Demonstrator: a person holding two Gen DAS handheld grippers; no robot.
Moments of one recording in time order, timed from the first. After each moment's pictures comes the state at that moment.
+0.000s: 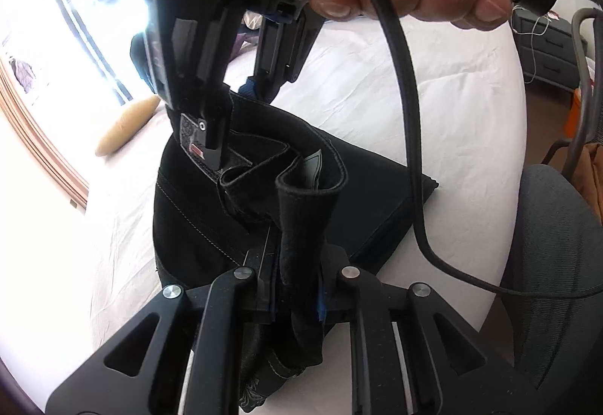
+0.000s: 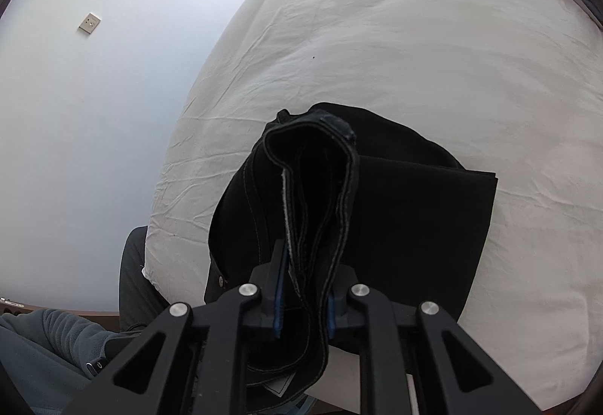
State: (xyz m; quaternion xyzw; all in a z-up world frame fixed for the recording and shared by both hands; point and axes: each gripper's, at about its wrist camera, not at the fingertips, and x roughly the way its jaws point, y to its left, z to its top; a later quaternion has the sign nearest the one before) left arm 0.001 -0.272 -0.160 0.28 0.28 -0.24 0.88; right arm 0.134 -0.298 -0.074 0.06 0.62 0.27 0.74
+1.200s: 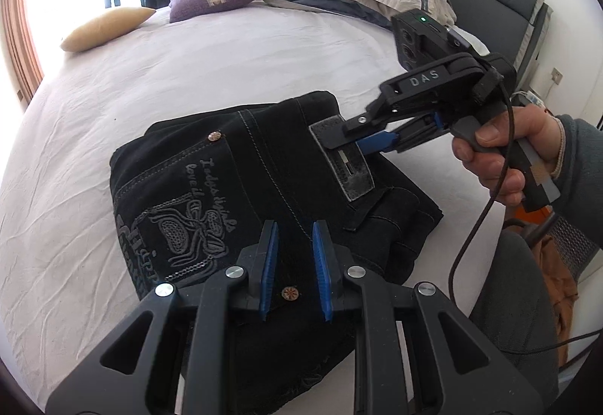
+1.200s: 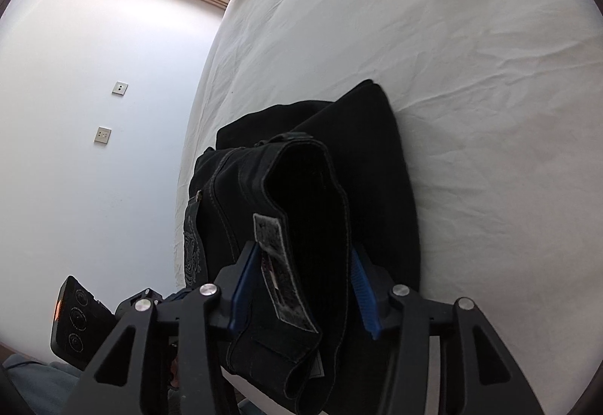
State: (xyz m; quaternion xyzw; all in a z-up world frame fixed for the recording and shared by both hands) left arm 0.079 -0.211 -0.183 0.08 0.40 -0.30 0.86; right arm 0.141 -0.406 -0.203 0.29 0.57 0.27 0.72
